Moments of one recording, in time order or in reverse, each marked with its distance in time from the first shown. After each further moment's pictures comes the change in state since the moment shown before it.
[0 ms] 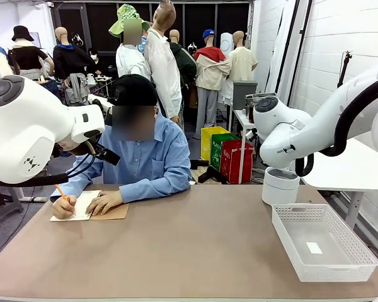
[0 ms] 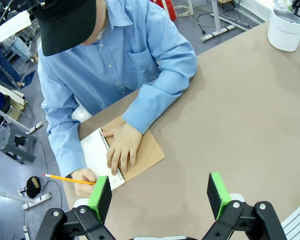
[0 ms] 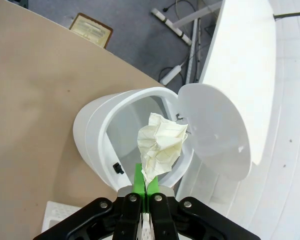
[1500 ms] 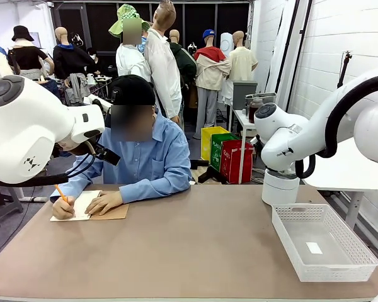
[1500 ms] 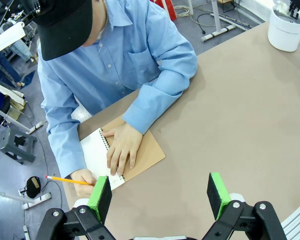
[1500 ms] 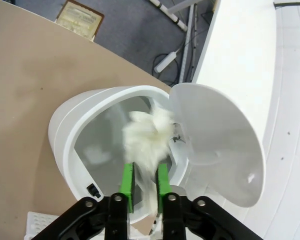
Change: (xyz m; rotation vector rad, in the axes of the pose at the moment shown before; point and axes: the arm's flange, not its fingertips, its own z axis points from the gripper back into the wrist) left arm 0.000 0.000 0.000 0.000 0.000 0.000; right arm 0.005 -0.011 -0.045 -0.027 0.075 0.004
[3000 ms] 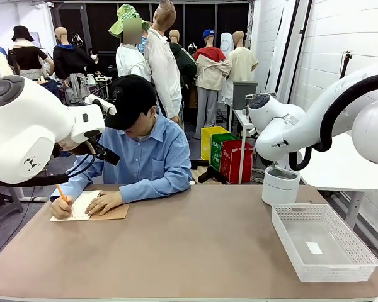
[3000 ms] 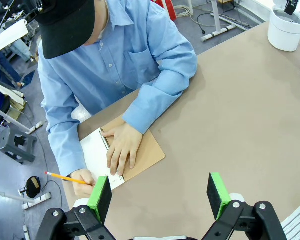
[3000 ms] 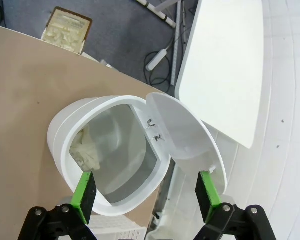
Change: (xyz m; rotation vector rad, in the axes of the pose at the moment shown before) left arm 0.000 0.000 0.000 0.000 0.000 0.000; right arm 0.018 -0.009 0.026 -0.038 0.017 -0.066
